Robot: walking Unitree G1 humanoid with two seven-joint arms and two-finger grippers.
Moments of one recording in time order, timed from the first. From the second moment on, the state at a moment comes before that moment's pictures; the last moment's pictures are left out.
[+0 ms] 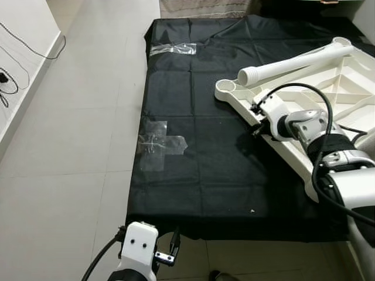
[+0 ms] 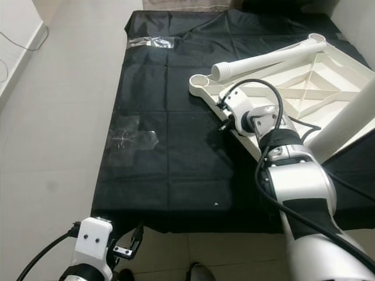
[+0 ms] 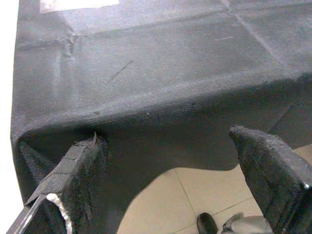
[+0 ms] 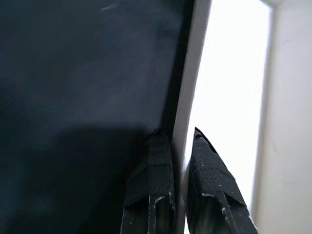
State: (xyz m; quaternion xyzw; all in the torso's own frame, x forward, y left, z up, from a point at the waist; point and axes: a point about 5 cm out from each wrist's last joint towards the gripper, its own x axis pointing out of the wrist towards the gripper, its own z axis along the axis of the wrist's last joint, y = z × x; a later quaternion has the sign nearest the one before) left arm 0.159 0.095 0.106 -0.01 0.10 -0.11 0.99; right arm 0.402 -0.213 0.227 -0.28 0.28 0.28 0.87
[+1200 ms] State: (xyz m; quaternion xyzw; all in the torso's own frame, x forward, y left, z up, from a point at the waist) left arm 0.176 0.086 0.118 -0.04 0.05 -0.15 0.99; right arm 0.363 -0.210 0.201 -0.43 0.32 0.60 0.59
